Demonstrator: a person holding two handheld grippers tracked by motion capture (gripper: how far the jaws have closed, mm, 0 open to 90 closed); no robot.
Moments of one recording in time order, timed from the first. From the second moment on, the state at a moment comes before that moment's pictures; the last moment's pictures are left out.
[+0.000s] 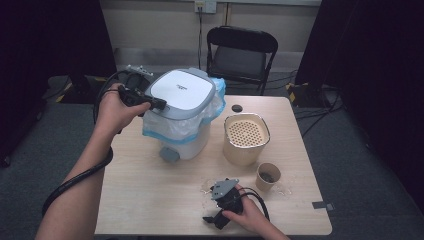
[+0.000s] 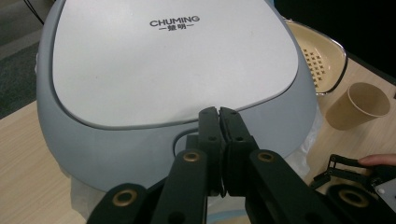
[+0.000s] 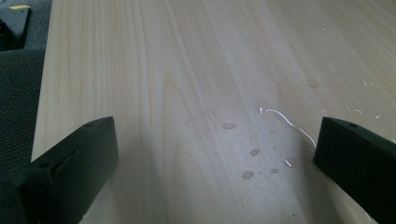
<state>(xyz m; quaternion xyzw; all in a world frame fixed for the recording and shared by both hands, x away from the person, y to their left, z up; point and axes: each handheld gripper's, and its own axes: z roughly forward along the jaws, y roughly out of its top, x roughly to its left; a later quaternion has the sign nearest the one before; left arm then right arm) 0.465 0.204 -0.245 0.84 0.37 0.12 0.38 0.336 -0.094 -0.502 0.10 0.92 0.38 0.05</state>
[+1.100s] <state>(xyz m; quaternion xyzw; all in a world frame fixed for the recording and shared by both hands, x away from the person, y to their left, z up) 0.439 0.209 -0.252 0.84 0.33 0.11 0.41 0.336 -0.094 -0.502 0.10 0.92 0.38 0.05</state>
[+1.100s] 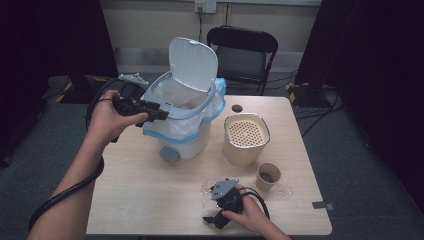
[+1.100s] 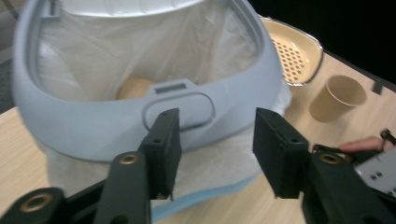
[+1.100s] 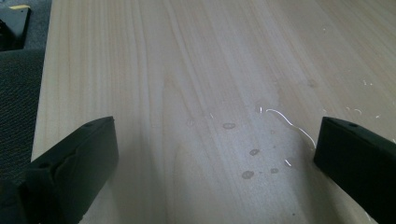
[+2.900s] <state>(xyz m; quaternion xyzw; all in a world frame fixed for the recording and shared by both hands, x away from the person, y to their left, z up) 0.386 0.192 -0.414 0.87 0.29 0.03 0.40 0.333 -0.104 -0.500 0.13 0.91 0.39 0.05</state>
